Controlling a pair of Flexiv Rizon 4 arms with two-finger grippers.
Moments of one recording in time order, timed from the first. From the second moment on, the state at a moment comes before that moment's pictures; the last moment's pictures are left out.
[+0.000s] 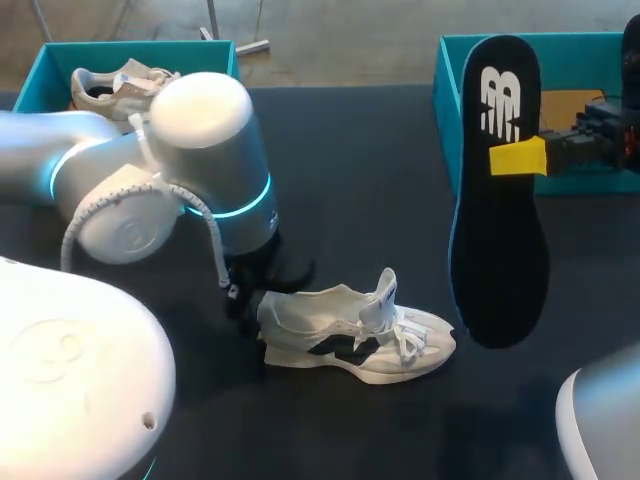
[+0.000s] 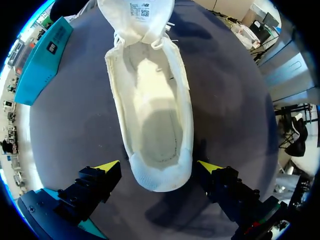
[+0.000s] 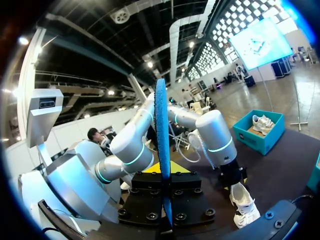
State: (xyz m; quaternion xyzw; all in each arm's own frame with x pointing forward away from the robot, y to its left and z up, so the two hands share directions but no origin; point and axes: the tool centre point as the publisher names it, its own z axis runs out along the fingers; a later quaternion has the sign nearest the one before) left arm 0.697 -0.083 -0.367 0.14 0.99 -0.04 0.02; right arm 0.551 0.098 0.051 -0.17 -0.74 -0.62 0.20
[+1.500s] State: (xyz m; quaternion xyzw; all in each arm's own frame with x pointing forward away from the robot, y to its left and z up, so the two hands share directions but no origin) left arm 0.724 -0.186 -0.337 0.18 0.98 -0.09 0.05; right arm 0.550 0.098 0.050 -0.17 -0.73 -0.62 0.20
